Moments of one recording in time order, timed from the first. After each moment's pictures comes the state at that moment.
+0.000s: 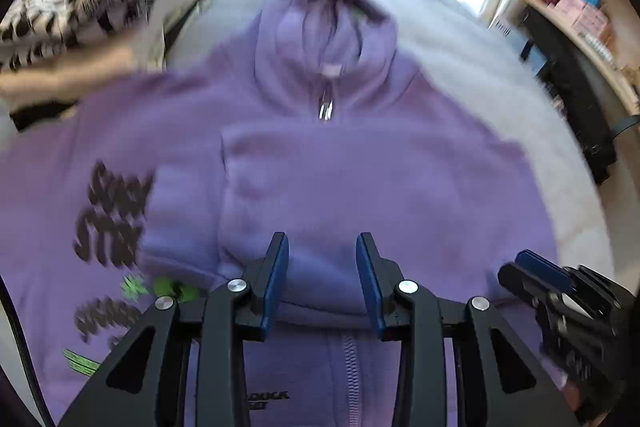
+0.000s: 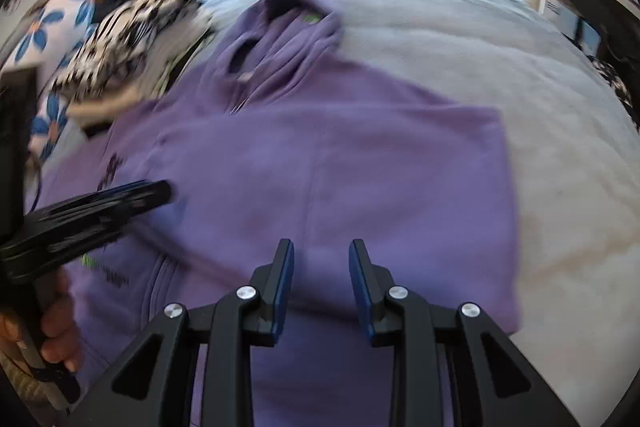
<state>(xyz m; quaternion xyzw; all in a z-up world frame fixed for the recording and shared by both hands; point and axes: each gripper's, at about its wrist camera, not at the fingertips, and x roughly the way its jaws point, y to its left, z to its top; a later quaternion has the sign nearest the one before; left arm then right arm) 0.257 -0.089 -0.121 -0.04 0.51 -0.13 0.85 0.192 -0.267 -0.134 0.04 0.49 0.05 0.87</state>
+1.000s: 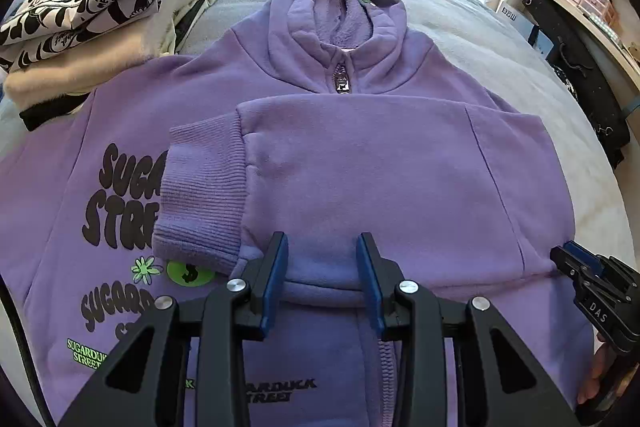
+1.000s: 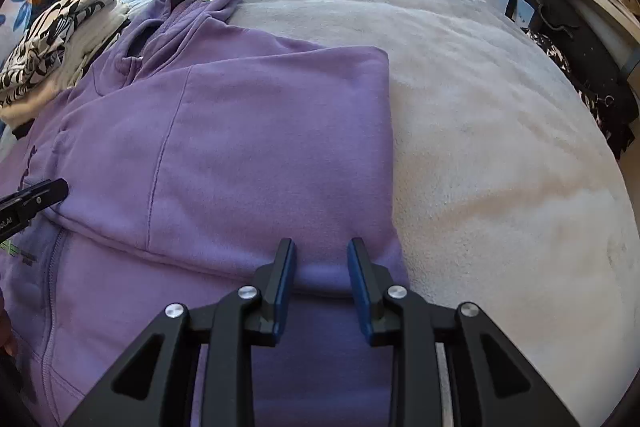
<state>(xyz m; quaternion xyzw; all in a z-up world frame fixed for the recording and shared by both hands) 0.241 -0.085 -0.128 -0.01 0.50 -0.12 0.86 0.165 -0.325 -0.158 0.02 0.50 -0.09 0.86</state>
